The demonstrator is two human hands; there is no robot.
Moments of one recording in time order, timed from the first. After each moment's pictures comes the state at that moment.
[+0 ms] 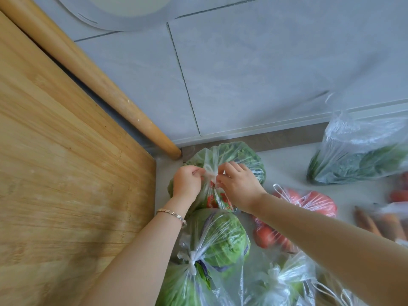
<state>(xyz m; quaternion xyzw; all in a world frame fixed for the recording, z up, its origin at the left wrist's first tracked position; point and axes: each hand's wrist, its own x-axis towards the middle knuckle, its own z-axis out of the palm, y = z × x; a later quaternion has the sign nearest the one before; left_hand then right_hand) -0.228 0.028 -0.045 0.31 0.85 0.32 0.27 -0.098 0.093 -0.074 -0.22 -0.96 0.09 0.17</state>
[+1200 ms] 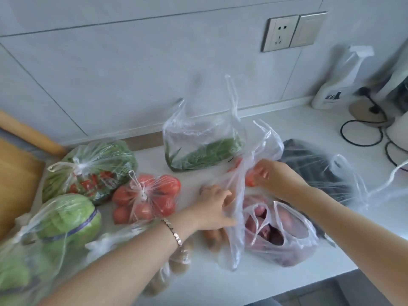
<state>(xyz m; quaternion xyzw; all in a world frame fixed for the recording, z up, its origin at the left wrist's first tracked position) 0.178 0.083 -0.017 0.65 0.66 0.01 0.38 0.342 0.183 0.013 -0.54 -0.80 0.25 -0.01</state>
